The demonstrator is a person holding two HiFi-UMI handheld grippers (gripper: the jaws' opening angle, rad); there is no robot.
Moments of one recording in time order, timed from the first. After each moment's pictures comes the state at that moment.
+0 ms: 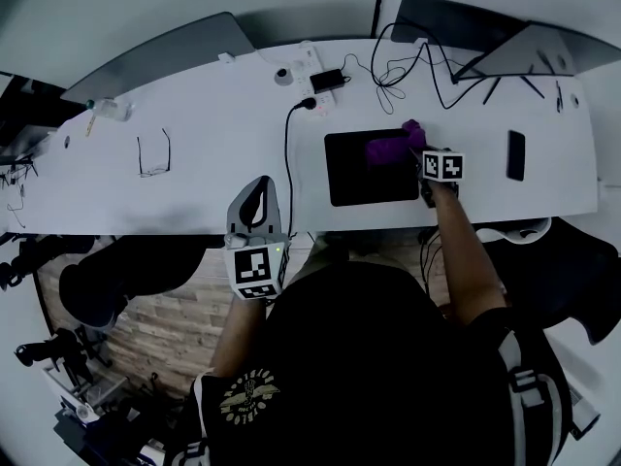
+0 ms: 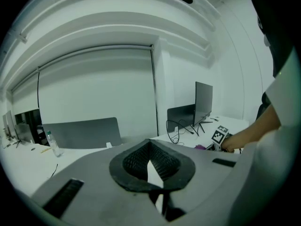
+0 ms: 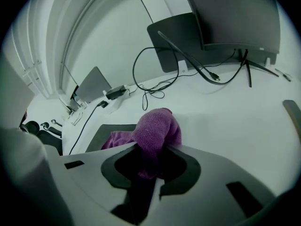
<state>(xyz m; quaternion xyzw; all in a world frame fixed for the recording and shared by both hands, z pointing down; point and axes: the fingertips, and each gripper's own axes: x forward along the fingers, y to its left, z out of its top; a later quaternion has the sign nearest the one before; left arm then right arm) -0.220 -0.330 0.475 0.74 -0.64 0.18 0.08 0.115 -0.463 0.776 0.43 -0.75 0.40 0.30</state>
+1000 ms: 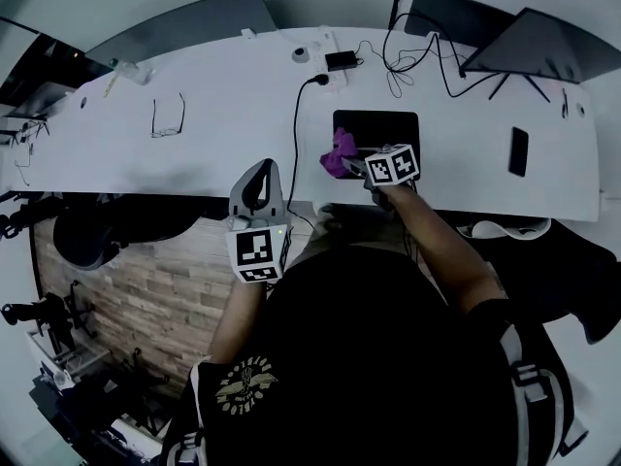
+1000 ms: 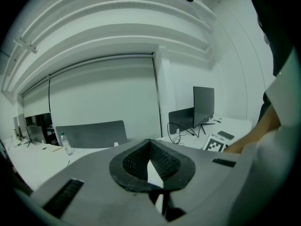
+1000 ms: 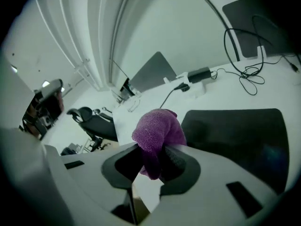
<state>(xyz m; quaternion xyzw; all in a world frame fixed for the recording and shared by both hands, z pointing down) -0.208 -0.264 0.457 0.72 -0.68 0.17 0.05 -0.087 -0.337 0.708 0.16 -0.87 0.39 0.26</state>
